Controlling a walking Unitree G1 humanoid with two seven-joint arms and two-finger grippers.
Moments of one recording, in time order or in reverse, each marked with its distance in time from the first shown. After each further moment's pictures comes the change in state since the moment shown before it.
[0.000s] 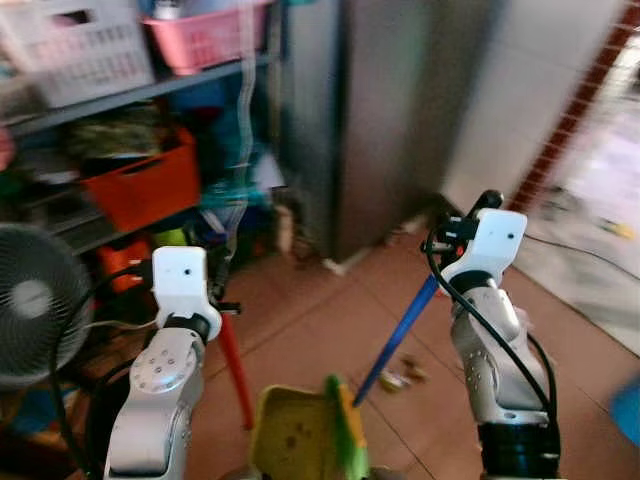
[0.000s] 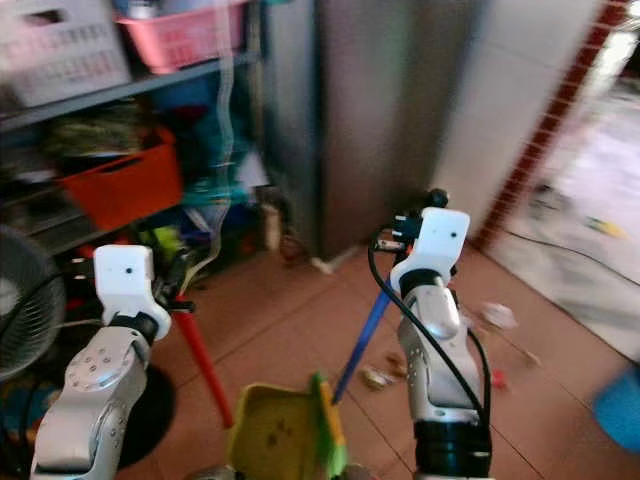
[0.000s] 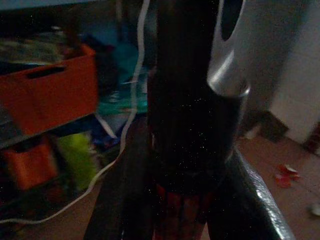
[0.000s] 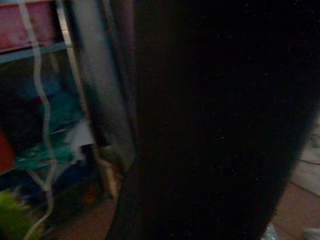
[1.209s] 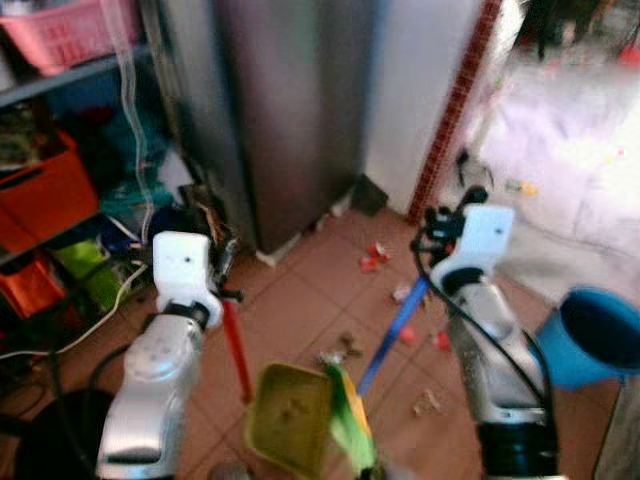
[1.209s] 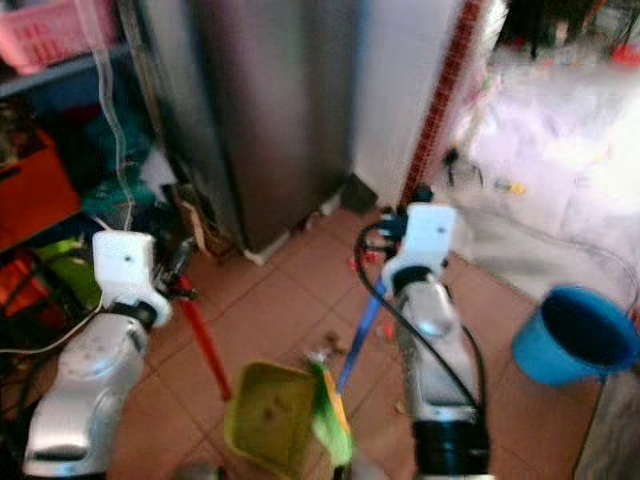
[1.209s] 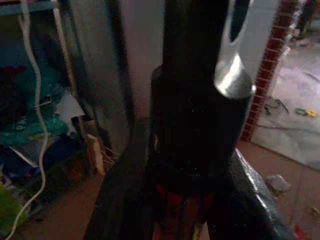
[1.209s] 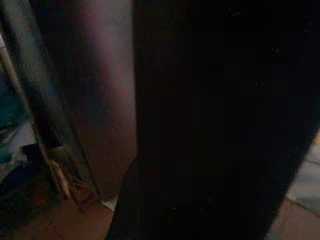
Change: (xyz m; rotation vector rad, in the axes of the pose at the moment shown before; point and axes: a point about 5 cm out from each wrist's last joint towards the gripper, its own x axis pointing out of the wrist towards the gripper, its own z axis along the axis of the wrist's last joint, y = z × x) left arm 0.006 -0.006 0.009 0.034 -0.054 -0.085; right arm -0.002 0.003 0.000 -0.012 -0.006 0.049
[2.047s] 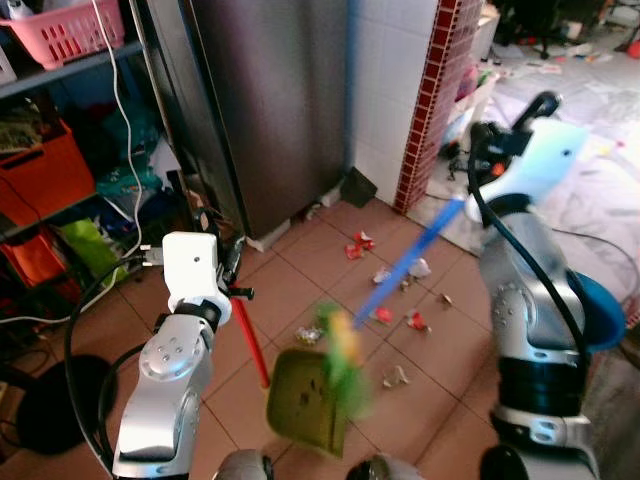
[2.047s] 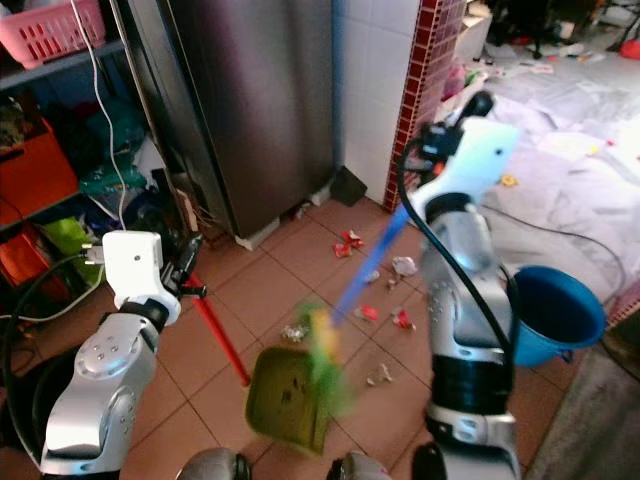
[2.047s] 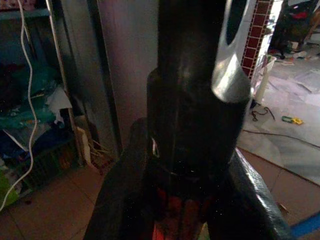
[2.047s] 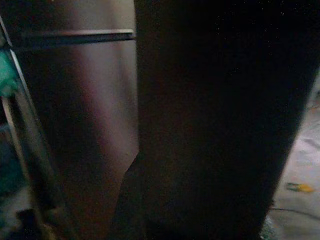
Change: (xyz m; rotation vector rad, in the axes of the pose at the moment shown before) left arm 0.001 -0.001 0.001 -0.044 -0.025 0.022; right arm 0.030 -0.007 0.078 0.013 -0.228 -0.010
